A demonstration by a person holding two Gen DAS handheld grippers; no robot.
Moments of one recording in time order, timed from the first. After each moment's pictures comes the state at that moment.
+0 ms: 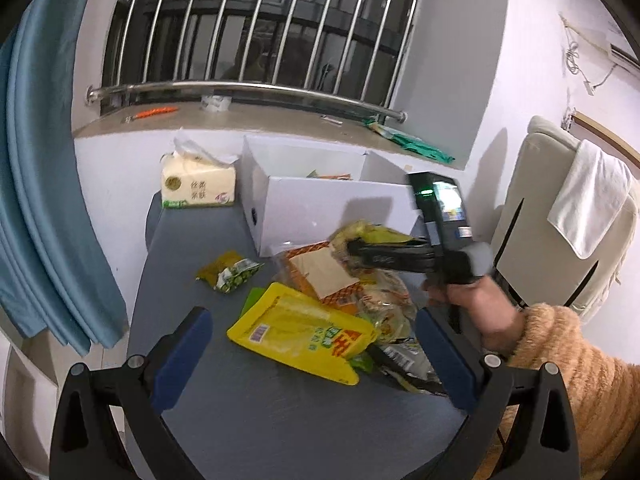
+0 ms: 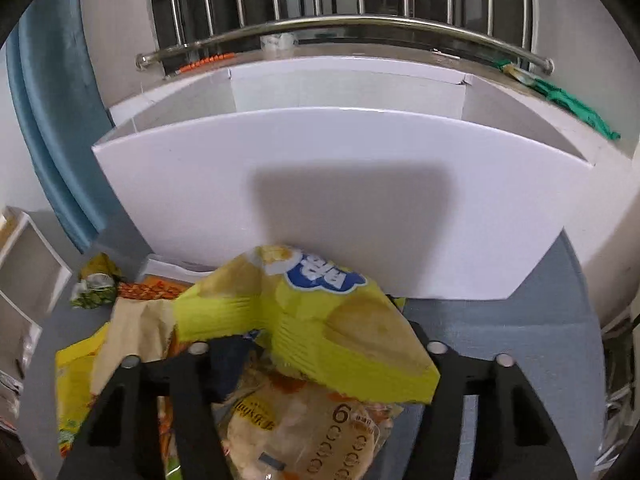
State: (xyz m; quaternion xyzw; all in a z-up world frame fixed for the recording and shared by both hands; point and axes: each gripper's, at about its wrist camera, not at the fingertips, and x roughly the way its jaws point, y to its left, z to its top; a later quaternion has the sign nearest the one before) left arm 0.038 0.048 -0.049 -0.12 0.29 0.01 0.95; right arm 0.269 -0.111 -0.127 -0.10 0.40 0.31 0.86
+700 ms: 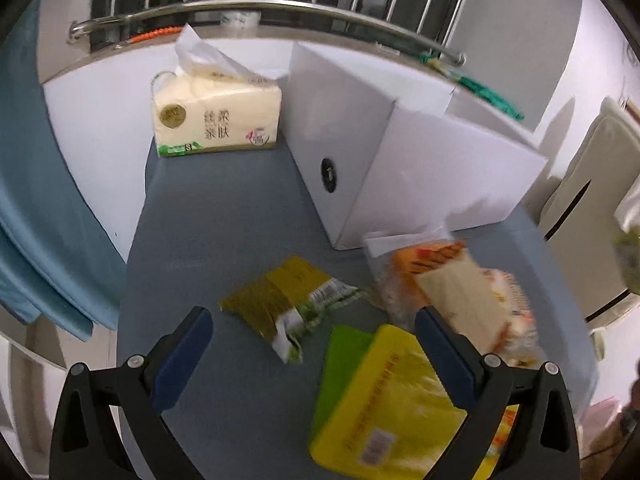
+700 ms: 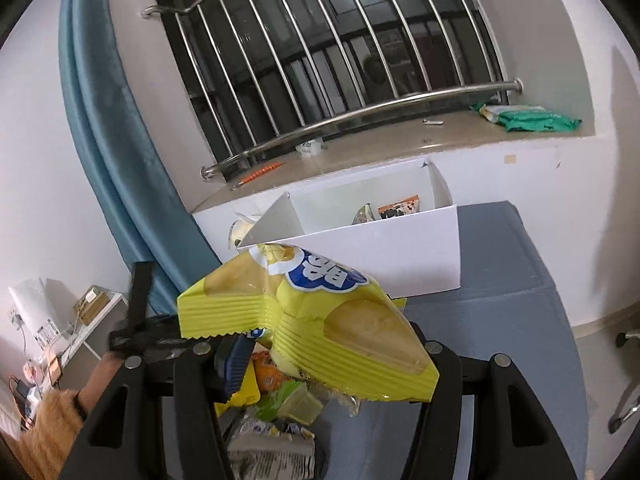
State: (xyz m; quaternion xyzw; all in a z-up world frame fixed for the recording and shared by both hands) left arm 0.184 0.123 -0.130 -0.12 0.42 0.04 0.90; right arm 0.175 -0.242 -0.033 0.06 0.29 0.39 0.87
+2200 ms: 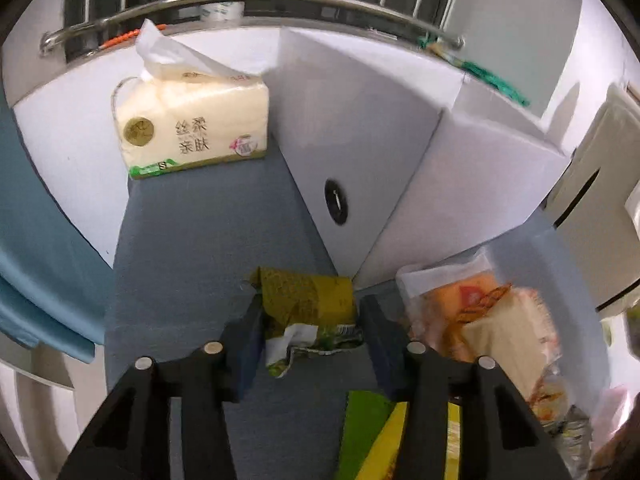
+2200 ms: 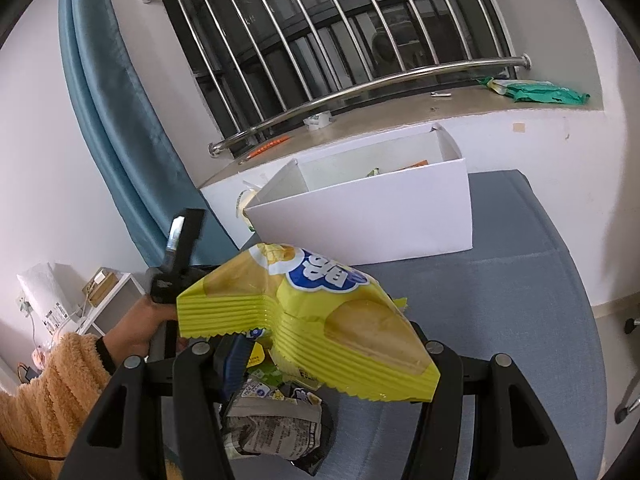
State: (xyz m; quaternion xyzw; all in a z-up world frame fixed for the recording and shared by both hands) left arm 0.228 0.134 -0.129 -0.10 0.43 0.03 0.90; right arm 0.171 -0.245 -0.062 0.06 0.33 0.41 0.85
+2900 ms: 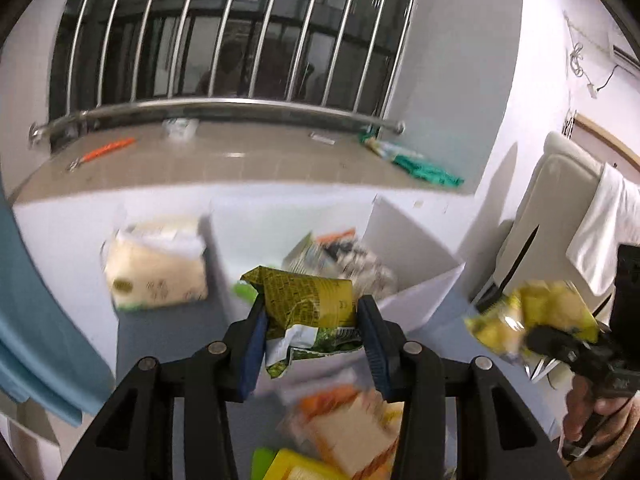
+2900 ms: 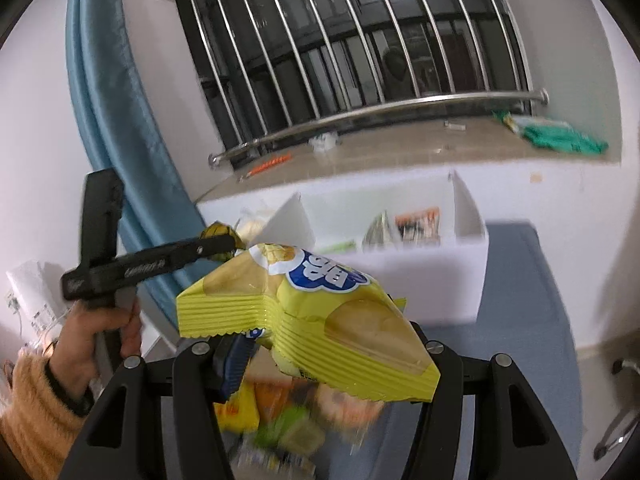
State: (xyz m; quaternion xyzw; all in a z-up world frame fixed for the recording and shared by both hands) left arm 0.210 0.087 0.008 -0.10 0.29 -0.04 0.95; right arm 0.222 -0.205 -0.014 0.03 0.29 0.41 0.86
